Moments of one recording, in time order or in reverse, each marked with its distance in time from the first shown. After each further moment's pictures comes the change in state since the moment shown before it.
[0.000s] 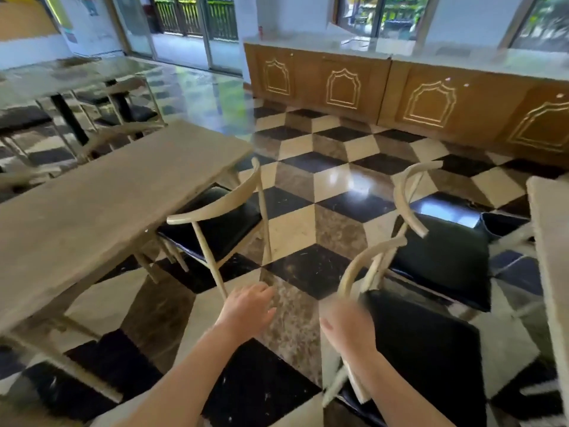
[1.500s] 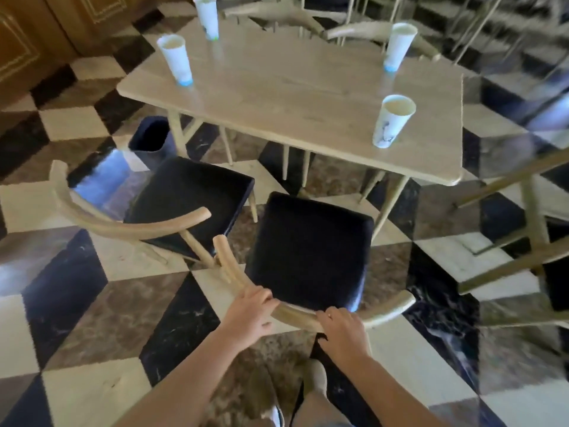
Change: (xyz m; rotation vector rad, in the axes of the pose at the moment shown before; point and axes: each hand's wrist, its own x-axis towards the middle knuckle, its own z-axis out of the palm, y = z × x) left_hand 0.411 0.092 0.127 0.267 -0.602 1.898; right_hand 0.170 -0.017 0.074 0.351 -0.044 1.579
